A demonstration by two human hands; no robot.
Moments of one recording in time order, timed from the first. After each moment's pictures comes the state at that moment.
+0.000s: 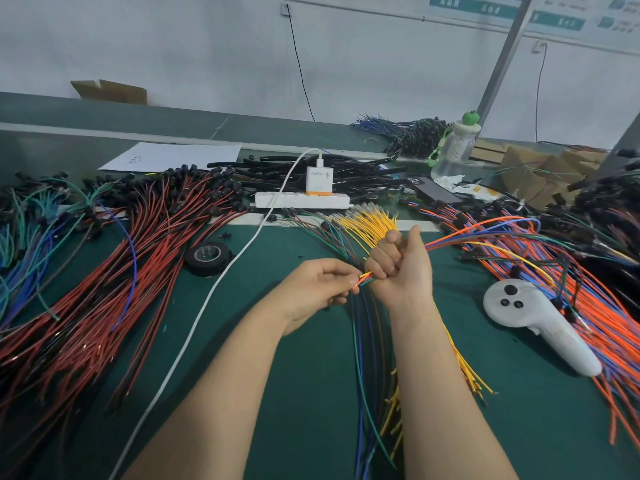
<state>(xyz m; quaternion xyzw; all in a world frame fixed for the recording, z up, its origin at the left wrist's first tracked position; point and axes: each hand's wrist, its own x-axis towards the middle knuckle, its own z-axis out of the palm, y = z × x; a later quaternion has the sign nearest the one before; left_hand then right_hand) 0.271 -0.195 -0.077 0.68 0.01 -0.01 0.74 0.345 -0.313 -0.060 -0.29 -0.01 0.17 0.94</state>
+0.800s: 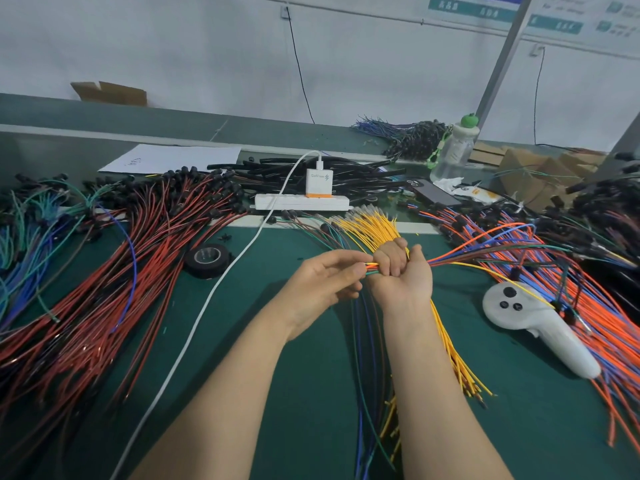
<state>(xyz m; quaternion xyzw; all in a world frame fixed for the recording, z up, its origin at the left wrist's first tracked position) 0.268 -0.200 -0.075 0.59 -0.07 0.03 0.80 0.338 -0.313 -0.056 -0.03 0.07 0.20 0.98</state>
